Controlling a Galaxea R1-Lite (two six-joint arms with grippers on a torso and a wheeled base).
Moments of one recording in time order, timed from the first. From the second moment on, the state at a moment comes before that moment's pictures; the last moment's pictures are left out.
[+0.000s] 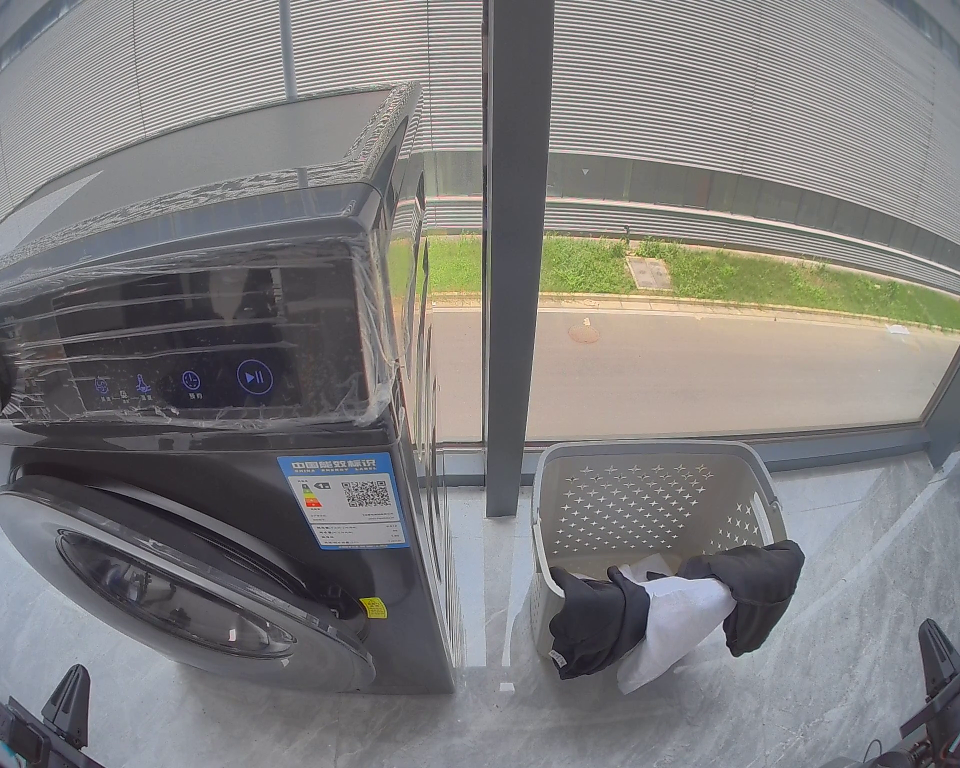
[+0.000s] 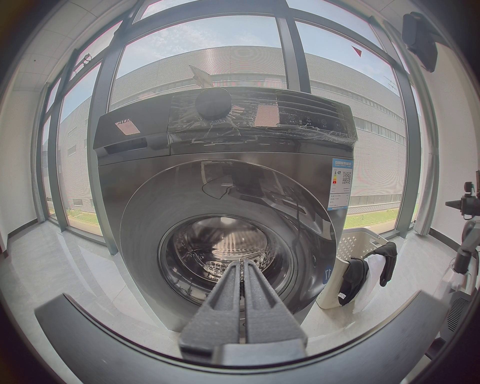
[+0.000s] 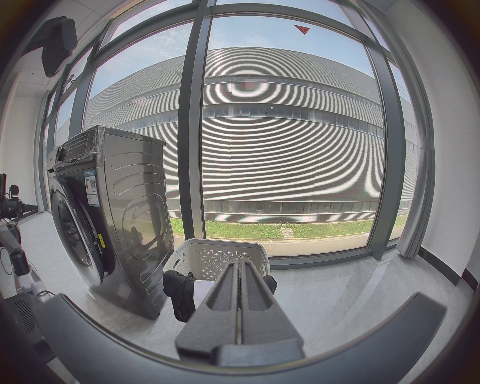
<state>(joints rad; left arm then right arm) 0.00 0.02 -0.02 0.00 0.00 0.00 0.00 0.02 -0.02 0.00 0.03 -0.01</state>
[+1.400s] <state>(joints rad) 0.00 0.02 -0.02 0.00 0.00 0.00 0.00 0.02 -0.02 0.00 0.03 -0.01</state>
